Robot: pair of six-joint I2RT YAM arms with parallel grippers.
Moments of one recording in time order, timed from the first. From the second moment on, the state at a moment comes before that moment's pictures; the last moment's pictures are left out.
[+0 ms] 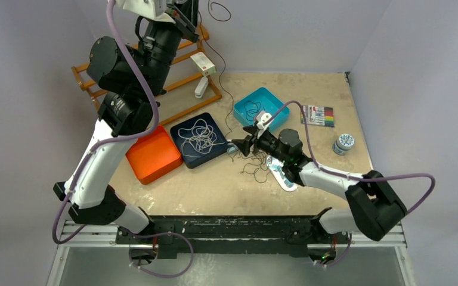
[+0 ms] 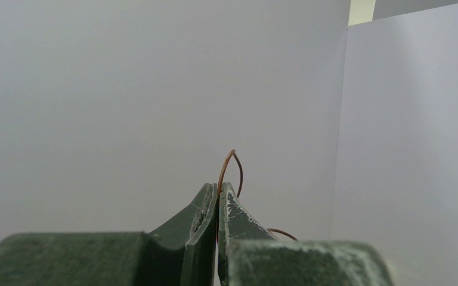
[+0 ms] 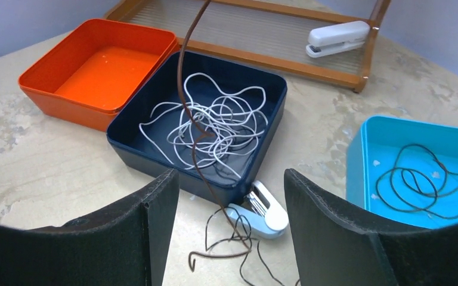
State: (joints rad) left arm -0.79 1.52 2.23 -0.04 -0.26 0.20; right arm 0.61 1.31 0.54 0.71 -0.28 0.02
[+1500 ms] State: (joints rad) left arm -0.79 1.34 1.75 0.00 -0.54 0.11; right arm 0.60 1.07 0.77 0.60 -0.17 0.08
